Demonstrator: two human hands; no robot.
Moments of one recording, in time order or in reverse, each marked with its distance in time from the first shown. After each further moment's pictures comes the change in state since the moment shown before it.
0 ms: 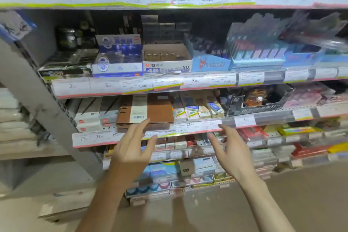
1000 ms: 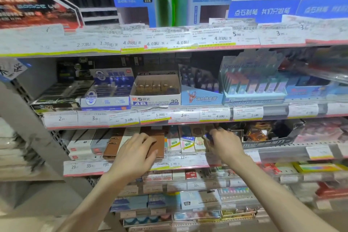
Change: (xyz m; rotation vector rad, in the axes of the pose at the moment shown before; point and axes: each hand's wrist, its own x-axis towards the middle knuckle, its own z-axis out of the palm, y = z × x) left_hand 0.093 0.019 0.025 0.492 -0.120 0.182; right_hand 0.158 0.018 -0.005 -0.508 -0.206 -0.281
